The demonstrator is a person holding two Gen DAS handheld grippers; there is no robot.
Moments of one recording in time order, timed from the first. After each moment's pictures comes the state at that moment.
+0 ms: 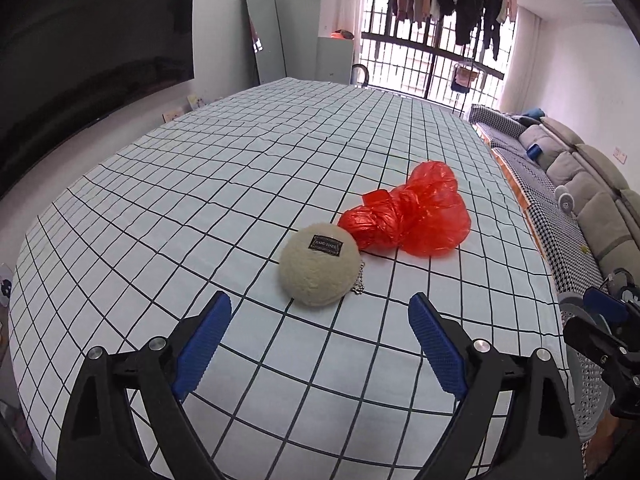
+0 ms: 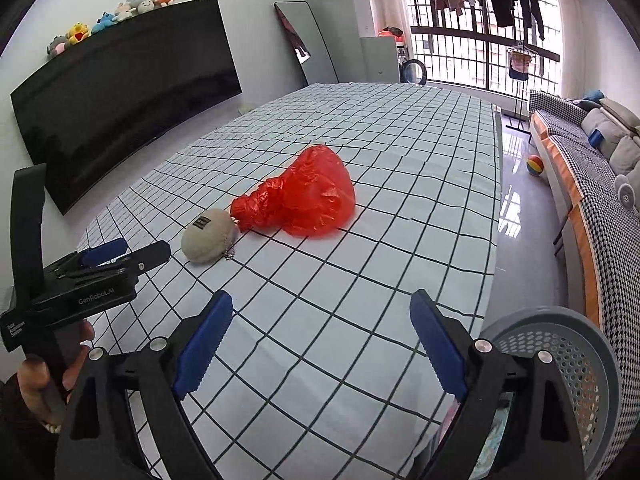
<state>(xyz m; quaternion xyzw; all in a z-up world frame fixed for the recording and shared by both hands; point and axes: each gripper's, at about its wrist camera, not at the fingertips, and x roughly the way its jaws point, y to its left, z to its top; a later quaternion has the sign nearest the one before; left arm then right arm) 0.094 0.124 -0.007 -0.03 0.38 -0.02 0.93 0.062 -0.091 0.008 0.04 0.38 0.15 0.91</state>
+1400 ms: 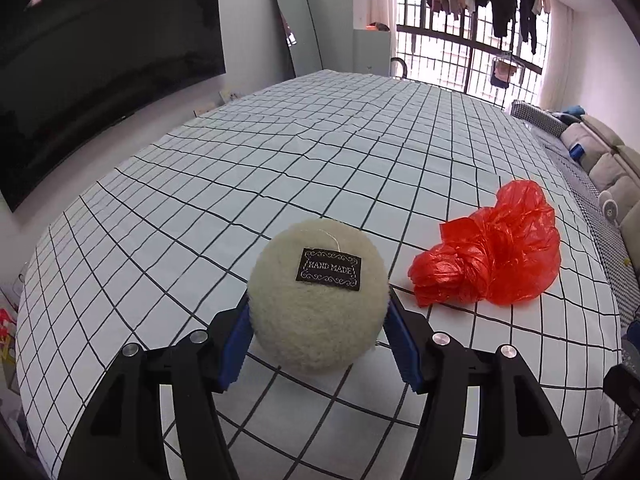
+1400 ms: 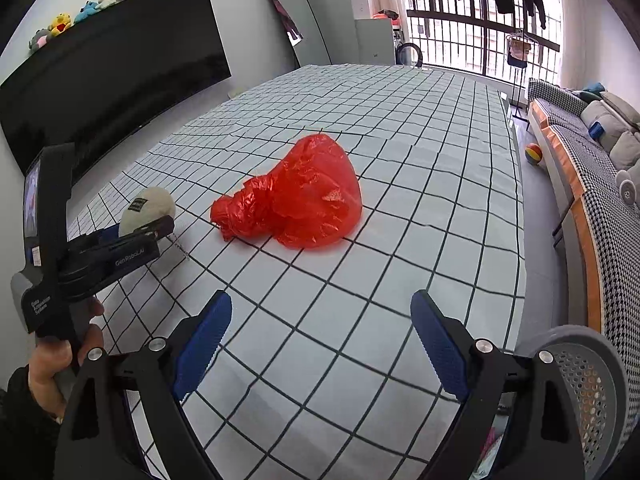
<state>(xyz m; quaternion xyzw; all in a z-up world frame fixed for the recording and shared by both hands) 0.161 0.142 -0.025 -0.01 0.38 0.06 0.92 0.113 -0.070 -0.005 0.03 0.40 0.13 0.90</state>
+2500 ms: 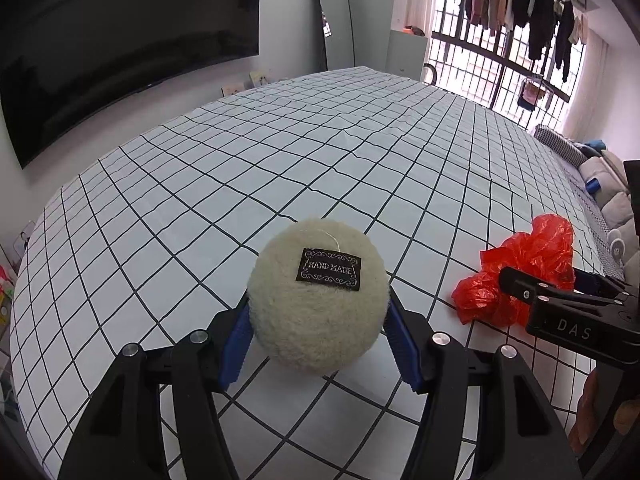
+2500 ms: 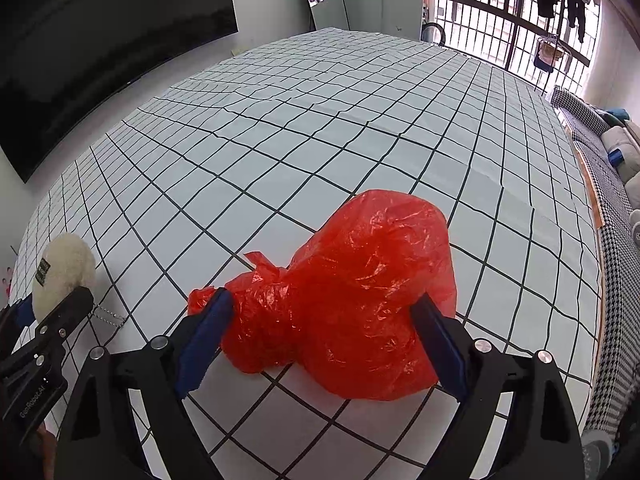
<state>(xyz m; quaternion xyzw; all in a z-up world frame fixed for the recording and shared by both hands) 0.170 0.189 -0.028 -0.07 0.39 0.09 0.91 0.249 0.015 -0.038 -0.03 0.46 0.14 0.88</state>
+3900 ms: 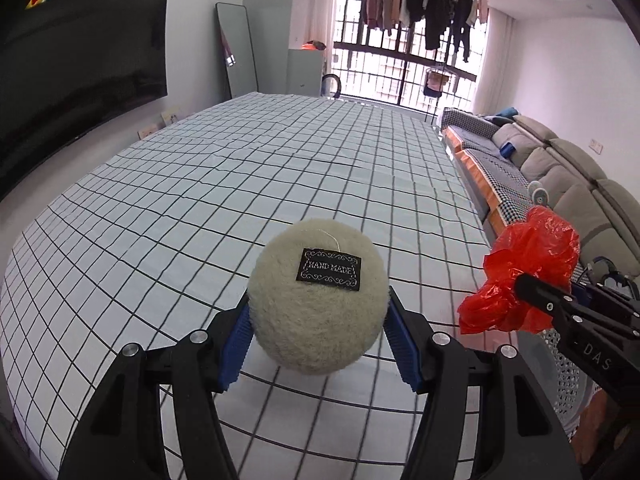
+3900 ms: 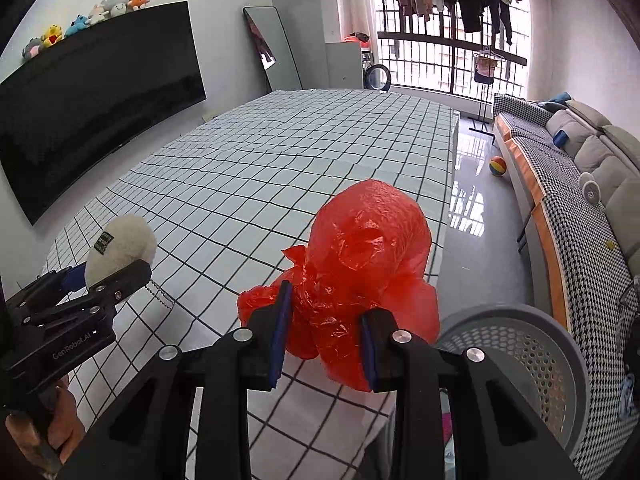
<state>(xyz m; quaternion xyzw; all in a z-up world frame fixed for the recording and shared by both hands) 0.055 0.061 0.013 -0.02 0.35 -0.07 0.94 0.039 -0.125 0.020 0.03 0.37 0.07 0.93</state>
